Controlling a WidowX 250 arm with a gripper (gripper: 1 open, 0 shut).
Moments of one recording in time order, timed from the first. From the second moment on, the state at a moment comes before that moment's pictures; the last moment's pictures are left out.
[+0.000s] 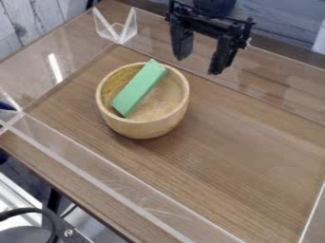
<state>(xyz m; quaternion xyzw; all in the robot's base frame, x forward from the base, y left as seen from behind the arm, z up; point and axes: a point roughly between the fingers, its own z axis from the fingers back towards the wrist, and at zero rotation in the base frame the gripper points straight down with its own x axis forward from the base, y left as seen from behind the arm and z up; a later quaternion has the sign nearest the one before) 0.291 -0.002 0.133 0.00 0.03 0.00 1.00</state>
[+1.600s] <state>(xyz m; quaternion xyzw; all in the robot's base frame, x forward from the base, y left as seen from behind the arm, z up) 0.270 0.070 0.059 0.00 0.08 -0.02 1.00</state>
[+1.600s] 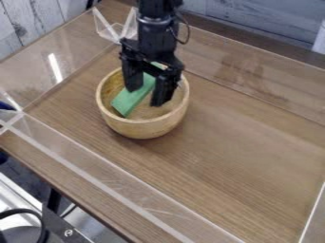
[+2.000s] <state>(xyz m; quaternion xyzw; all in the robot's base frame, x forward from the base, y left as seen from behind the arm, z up) 0.281 0.071 0.063 0.00 0.06 -0.03 1.00</state>
